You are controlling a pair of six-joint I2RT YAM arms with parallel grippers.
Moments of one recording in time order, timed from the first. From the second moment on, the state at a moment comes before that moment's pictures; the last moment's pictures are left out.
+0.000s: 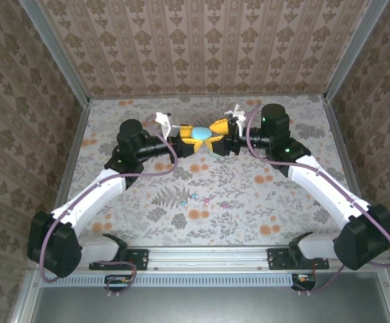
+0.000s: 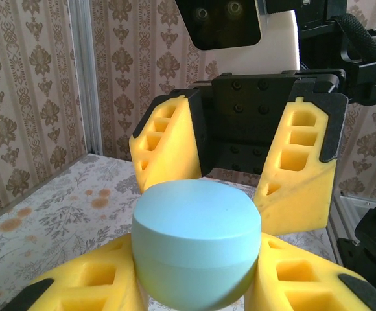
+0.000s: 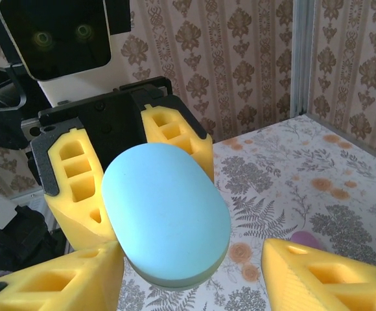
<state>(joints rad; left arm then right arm) -0.54 1.24 0.90 0.35 0.87 -0.07 0.42 1.30 1.10 0.01 -0.80 0.01</state>
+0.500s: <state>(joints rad) -0.54 1.23 0.88 0.37 0.87 -0.07 0.42 1.33 1.16 0.03 -0.73 0.09</state>
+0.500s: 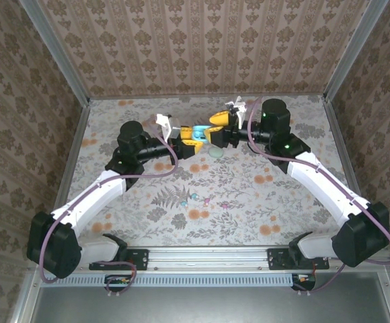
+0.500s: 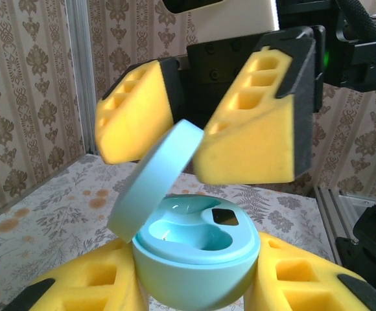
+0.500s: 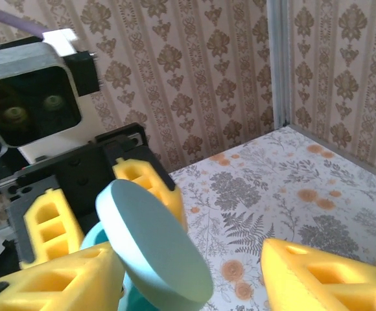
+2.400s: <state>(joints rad) -0.19 0.81 0.60 0.46 0.60 -0.19 0.72 2.08 1.54 -0.76 -0.39 0.42</state>
